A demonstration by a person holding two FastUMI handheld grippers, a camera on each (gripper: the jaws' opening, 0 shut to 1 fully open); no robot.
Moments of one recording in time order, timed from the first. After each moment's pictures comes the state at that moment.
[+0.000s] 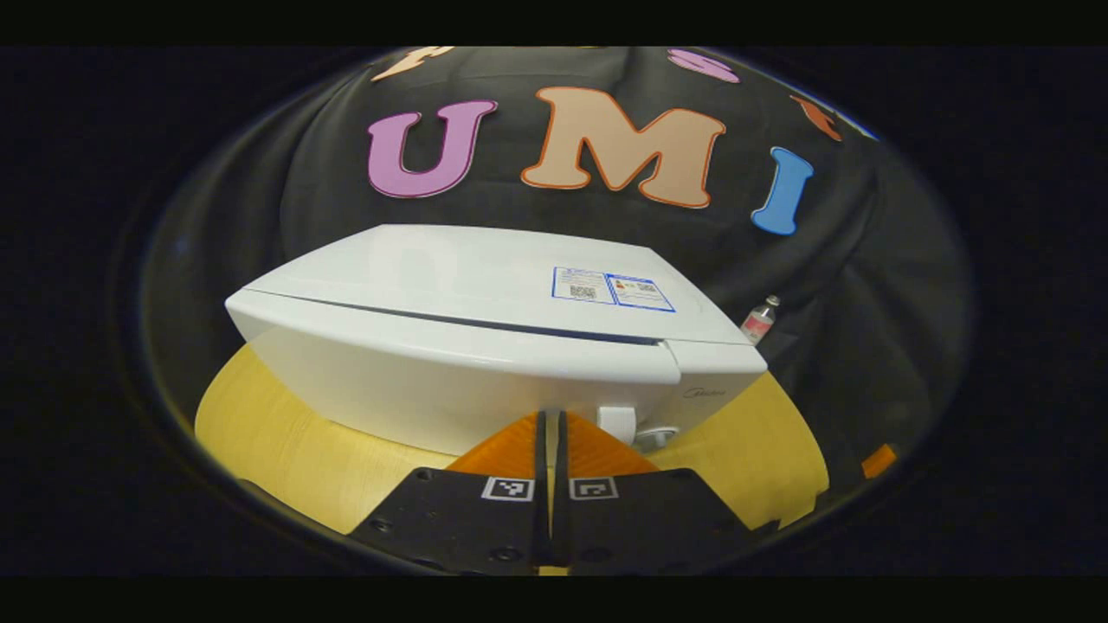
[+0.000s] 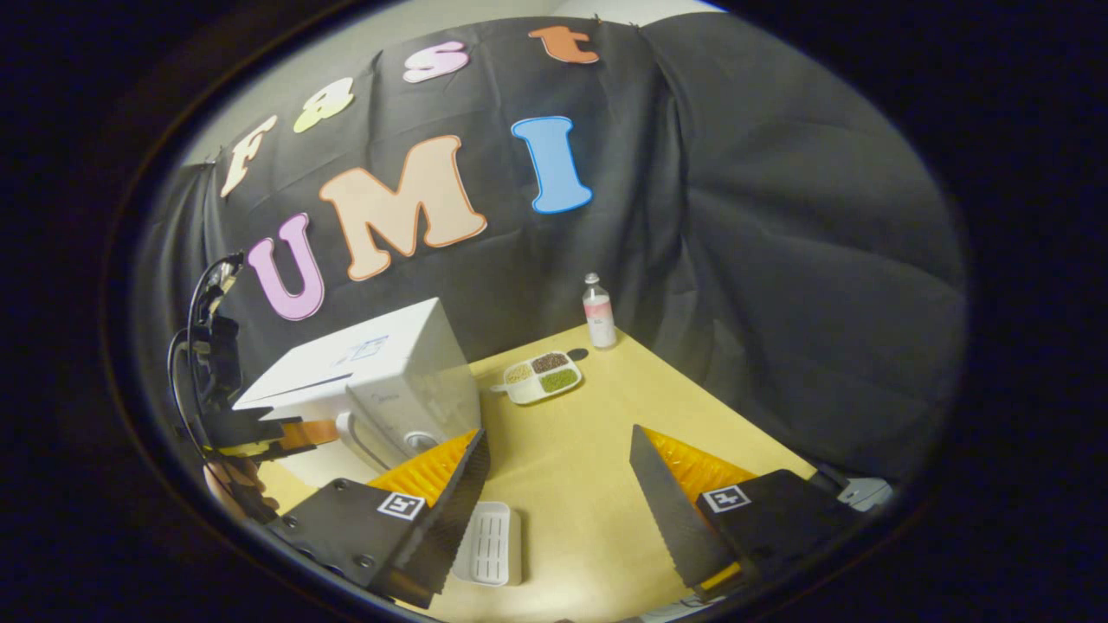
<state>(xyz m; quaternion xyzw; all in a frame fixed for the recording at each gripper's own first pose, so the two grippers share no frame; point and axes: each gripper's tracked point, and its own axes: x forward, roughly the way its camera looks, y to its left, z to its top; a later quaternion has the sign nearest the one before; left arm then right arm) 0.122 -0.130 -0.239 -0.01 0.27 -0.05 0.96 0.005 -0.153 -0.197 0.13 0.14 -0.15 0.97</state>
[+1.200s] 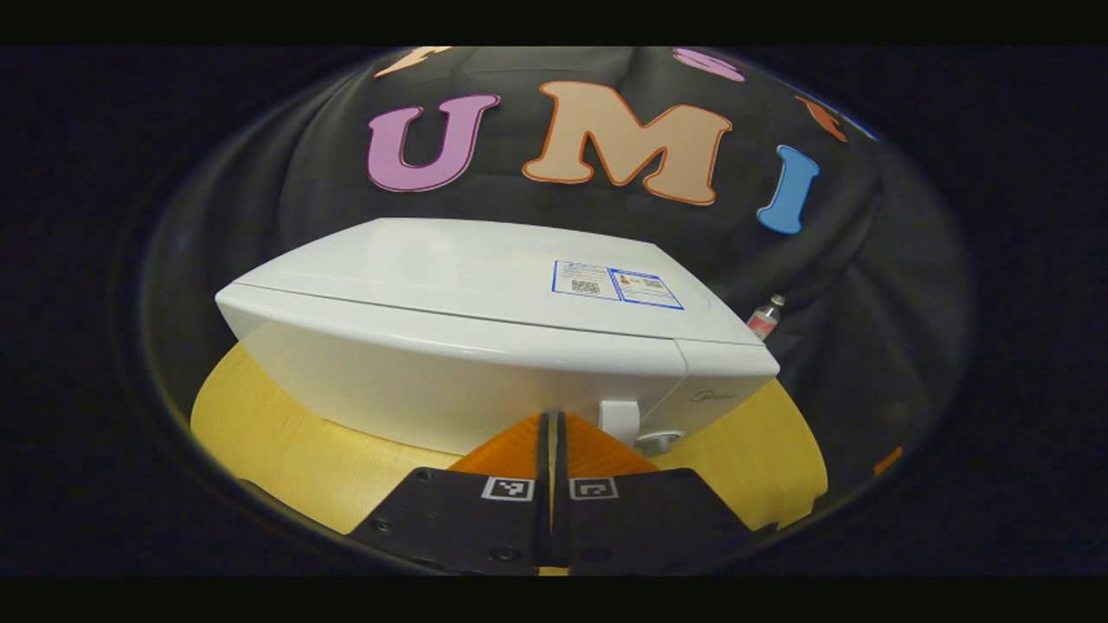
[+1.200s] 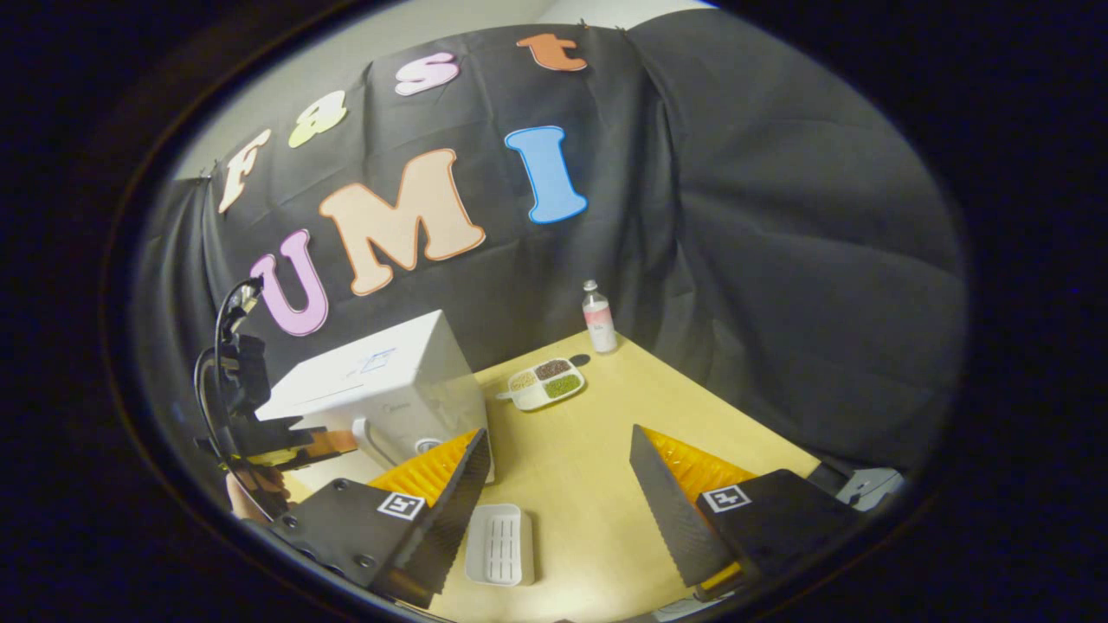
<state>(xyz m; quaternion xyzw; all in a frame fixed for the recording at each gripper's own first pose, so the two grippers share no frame) 0.133 -0.132 -0.247 -0.02 0.28 -0.04 0.96 -0.008 -0.149 -0.184 0.15 0.11 -0.15 0.97</state>
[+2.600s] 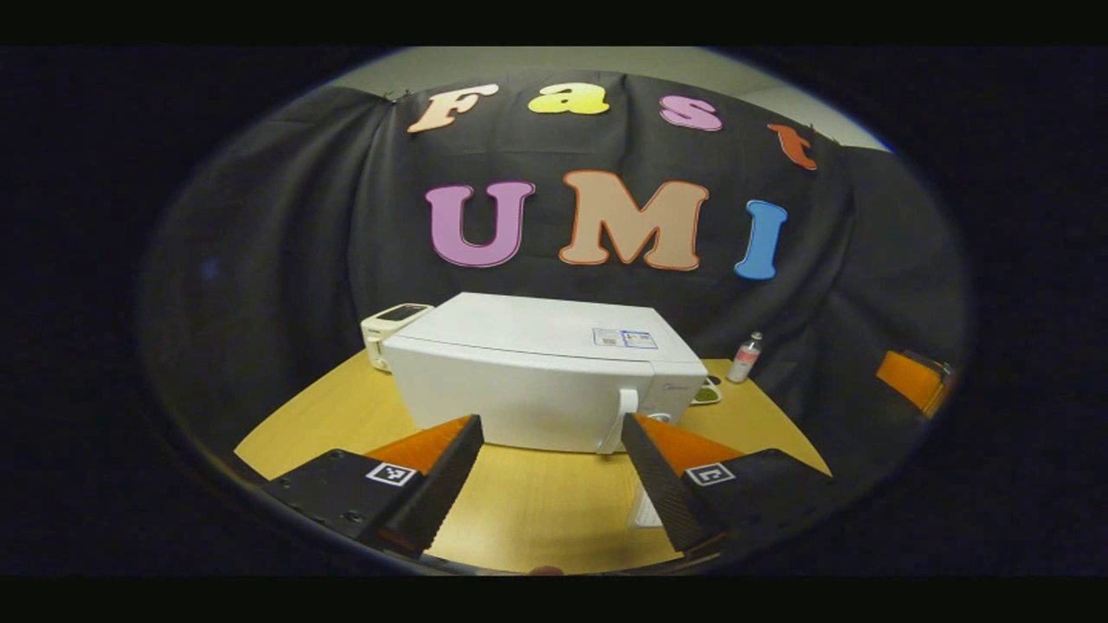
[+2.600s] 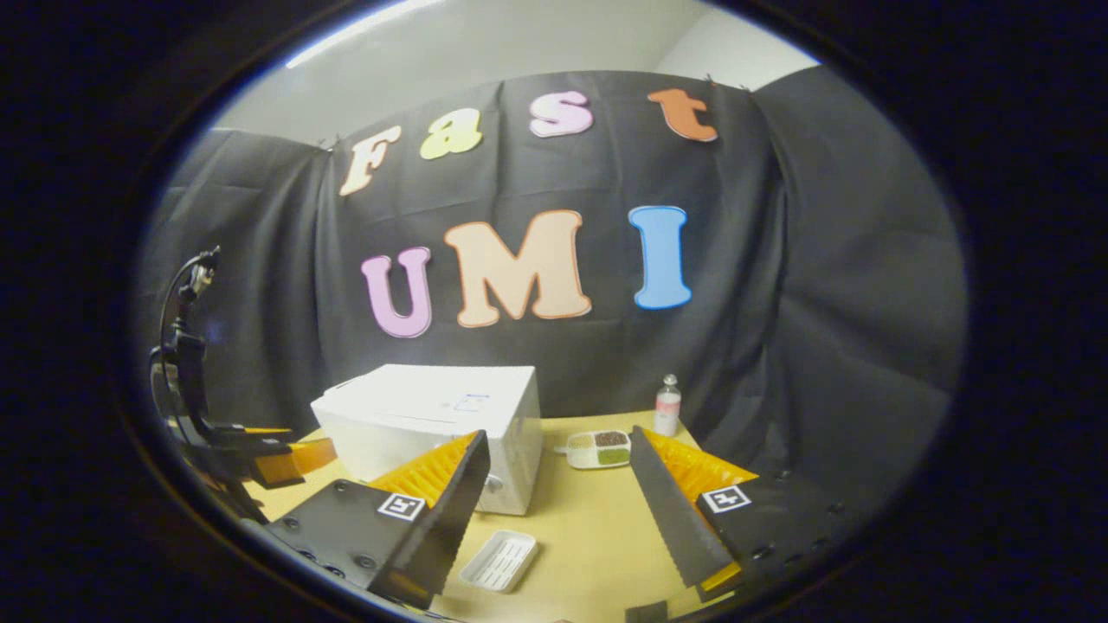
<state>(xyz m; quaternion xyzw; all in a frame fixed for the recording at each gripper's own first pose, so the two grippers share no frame) -0.016 -0.073 -0.113 0.02 0.15 0.00 0.99 -0.021 -0.108 -0.056 0.00 0.02 0.02 1.00</state>
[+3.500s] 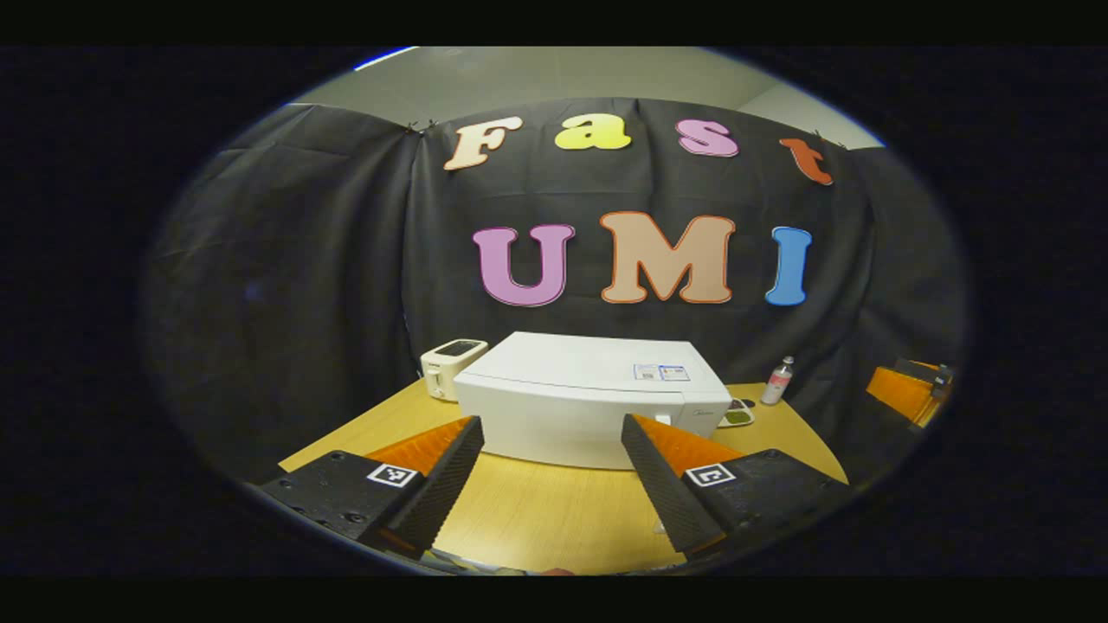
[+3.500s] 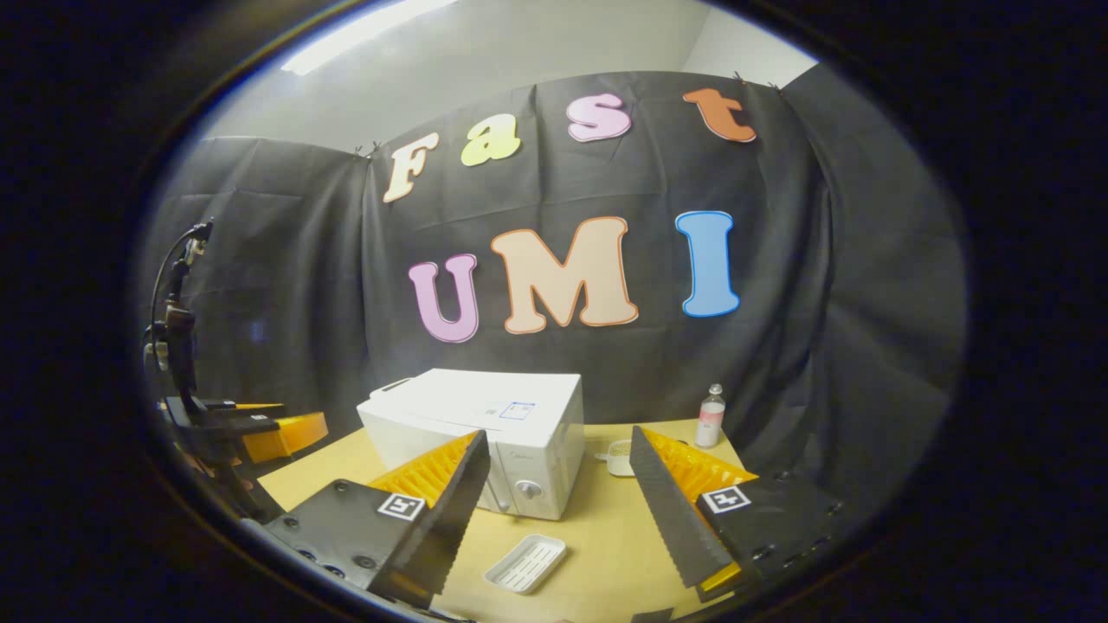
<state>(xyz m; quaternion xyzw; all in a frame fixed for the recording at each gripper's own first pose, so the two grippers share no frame) -0.046 -0.062 -0.065 0.05 0.10 0.07 0.99 -0.023 -0.090 -0.047 0.02 0.03 0.09 1.00</state>
